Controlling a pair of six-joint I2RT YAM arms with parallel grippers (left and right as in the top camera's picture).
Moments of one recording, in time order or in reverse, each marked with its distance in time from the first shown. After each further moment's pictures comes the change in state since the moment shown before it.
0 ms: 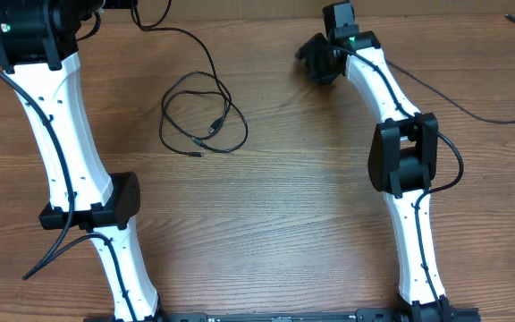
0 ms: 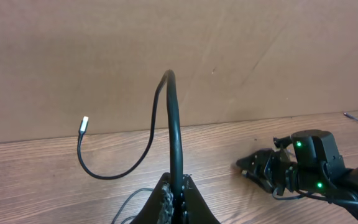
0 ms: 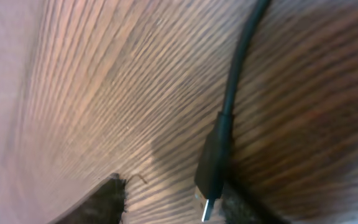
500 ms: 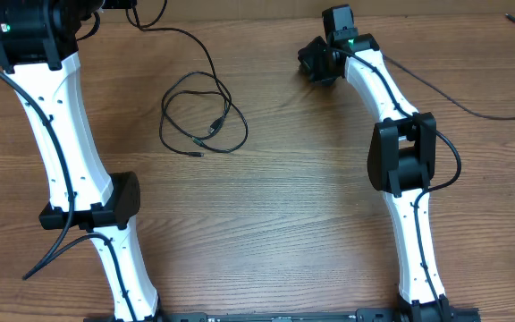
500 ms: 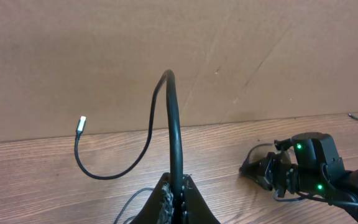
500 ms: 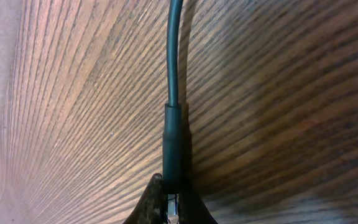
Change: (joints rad) left arm 0.000 0.000 0.000 0.000 -0.012 0.000; right arm -0.008 0.017 0.000 0.001 -0.005 -0.013
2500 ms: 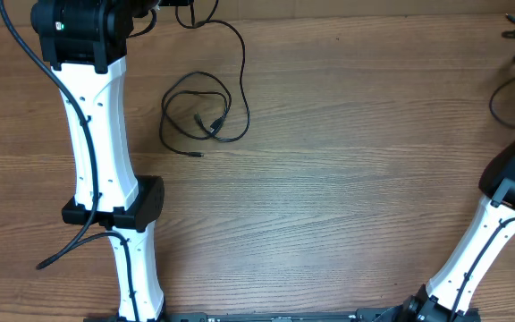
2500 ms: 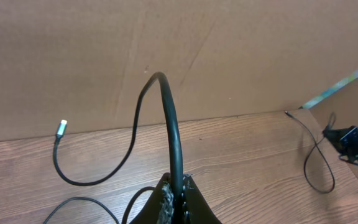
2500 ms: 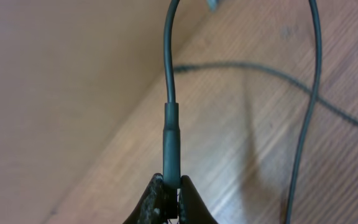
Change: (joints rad) left arm -0.178 0.000 0.000 0.047 0.005 -0.162; right arm -0.706 -0.126 0.036 0.168 0.160 -0.485
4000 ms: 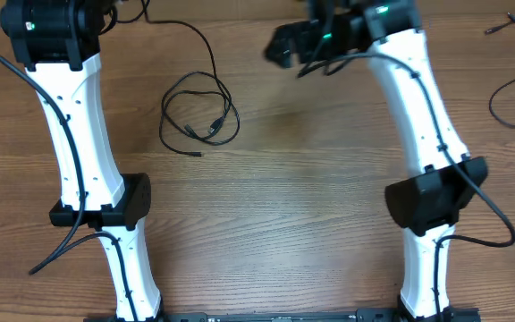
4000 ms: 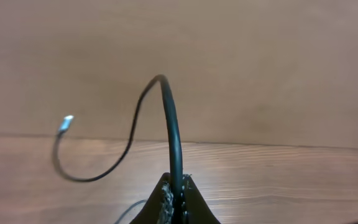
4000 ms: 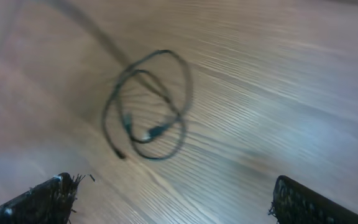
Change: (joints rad) left arm 0.095 0.000 0.000 0.020 -0.156 0.032; right arm 0.831 -0.344 0.011 -0.626 -0.356 -0.476
